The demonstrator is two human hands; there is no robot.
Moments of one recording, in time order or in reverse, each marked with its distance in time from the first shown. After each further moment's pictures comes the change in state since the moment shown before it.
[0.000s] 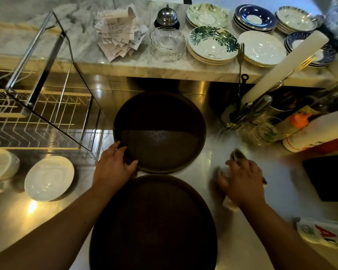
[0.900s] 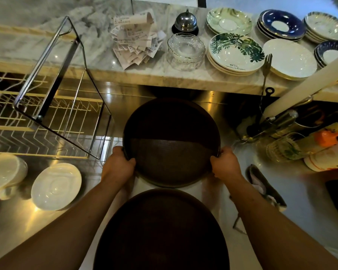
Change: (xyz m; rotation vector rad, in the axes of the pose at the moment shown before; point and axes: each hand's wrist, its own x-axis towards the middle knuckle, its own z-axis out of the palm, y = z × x) left_hand 0.052 -0.015 0.004 -0.411 -0.036 -0.368; right_hand 0.113 -0.092 -0.004 0.769 -0.216 0.401
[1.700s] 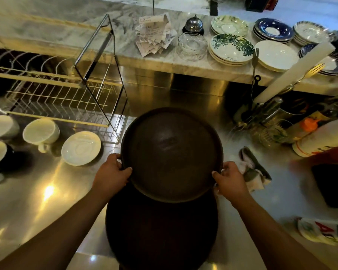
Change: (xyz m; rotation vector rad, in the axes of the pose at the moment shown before) left_hand -0.145 -0.074 -0.030 -0.095 0.035 0.052; right_hand -0.136 0.085 -0.027 0.198 -0.099 -0.071
